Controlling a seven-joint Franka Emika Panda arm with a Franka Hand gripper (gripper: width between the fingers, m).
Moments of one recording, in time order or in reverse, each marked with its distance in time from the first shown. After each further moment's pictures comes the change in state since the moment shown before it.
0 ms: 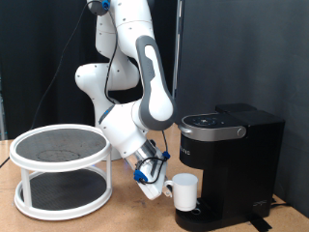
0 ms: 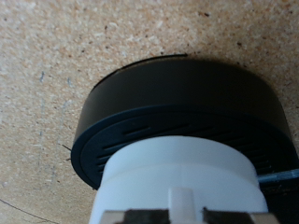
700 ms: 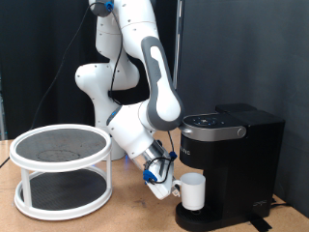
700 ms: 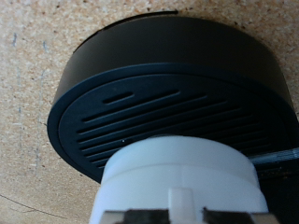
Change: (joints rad) arm 0.002 0.011 0.041 0.016 0.036 0.018 -0.012
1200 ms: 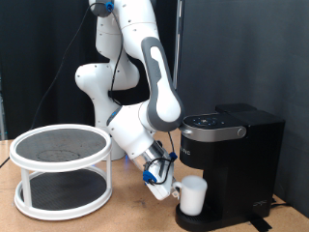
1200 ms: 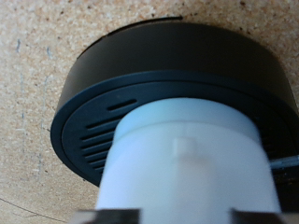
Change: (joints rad) arm -0.001 0.010 0.000 0.006 0.003 0.006 0.000
